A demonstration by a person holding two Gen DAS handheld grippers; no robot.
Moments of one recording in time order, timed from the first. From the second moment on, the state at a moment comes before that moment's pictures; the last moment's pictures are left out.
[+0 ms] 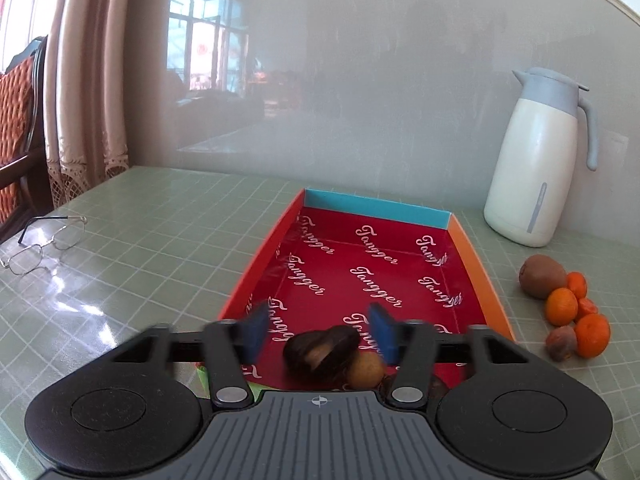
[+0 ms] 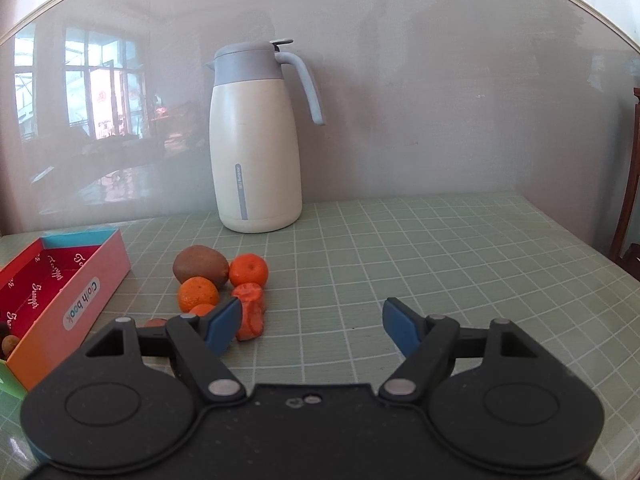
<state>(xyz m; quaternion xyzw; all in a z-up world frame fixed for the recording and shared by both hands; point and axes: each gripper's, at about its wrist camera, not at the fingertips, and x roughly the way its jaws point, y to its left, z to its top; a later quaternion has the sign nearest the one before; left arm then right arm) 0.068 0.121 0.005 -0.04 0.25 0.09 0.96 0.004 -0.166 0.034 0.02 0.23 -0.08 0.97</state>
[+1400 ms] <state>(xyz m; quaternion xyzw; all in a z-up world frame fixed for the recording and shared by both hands) 0.029 0.159 0.016 -0.05 0.21 0.13 0.97 0.017 -0.079 0.022 -0.06 0.24 0.05 0.97</state>
